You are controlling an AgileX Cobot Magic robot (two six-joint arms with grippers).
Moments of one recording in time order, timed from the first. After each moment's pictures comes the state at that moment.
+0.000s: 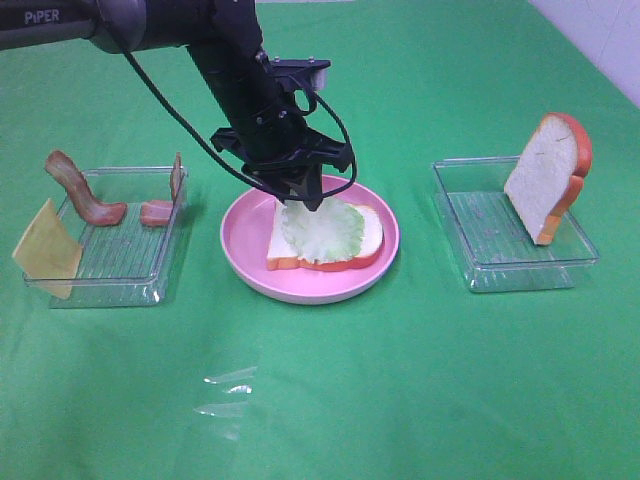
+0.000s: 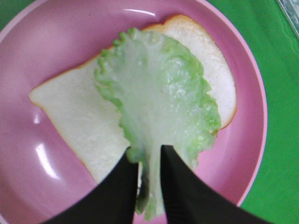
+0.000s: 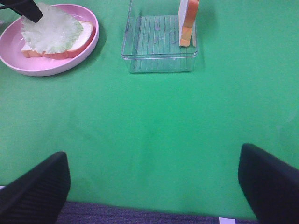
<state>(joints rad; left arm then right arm) -0.52 2.35 -2.00 -0.28 1.02 0.10 0.03 0.00 -0.46 0.08 1.11 -0.04</state>
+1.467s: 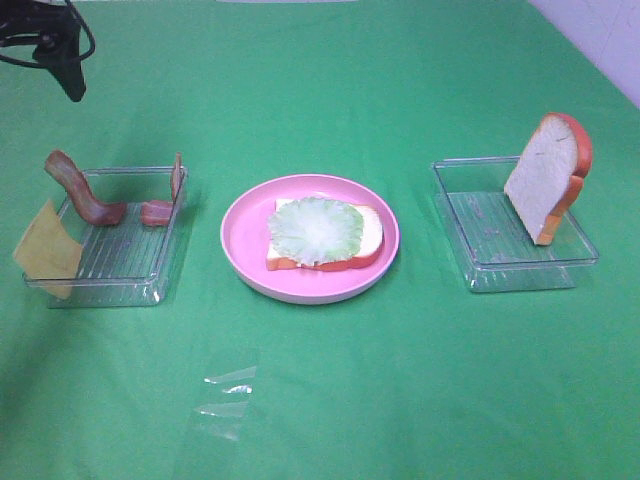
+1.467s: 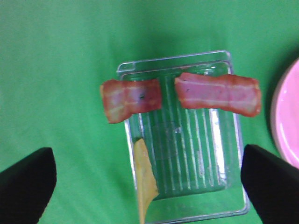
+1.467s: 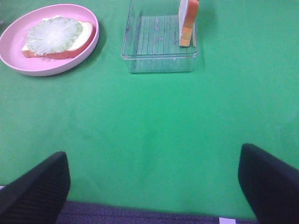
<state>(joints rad) -0.04 2.05 -1.91 -0.06 1.21 0.02 0.03 0.00 -0.46 0.08 1.11 -0.04</state>
